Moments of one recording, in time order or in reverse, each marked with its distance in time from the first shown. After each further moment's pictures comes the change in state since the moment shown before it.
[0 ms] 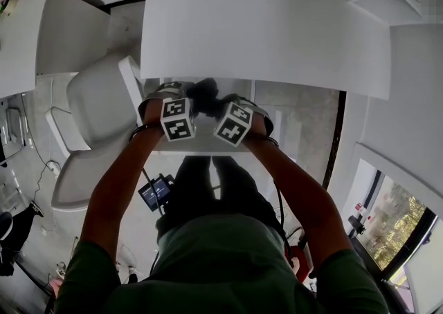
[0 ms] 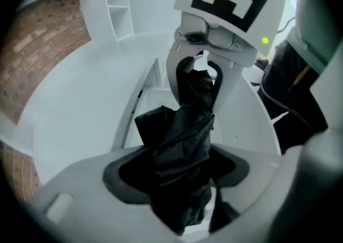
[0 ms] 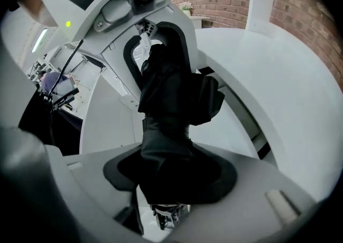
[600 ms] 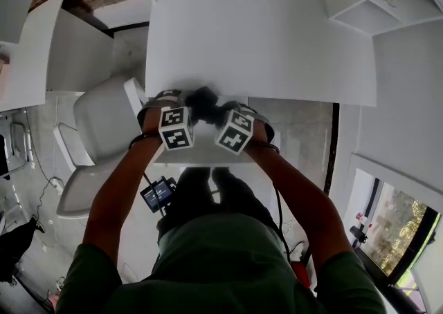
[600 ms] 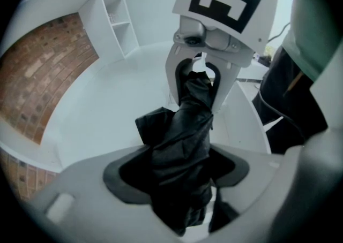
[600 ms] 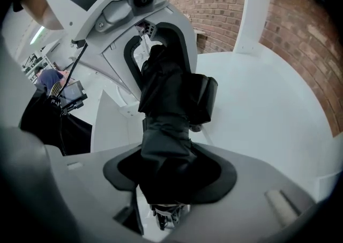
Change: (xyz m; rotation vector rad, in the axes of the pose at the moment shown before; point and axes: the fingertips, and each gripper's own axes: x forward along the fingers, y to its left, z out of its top) left arm -0.072 0.029 0.039 0.058 -0.016 0.102; right arm -0.077 -0.021 0.024 -0.032 -0.056 -0.093
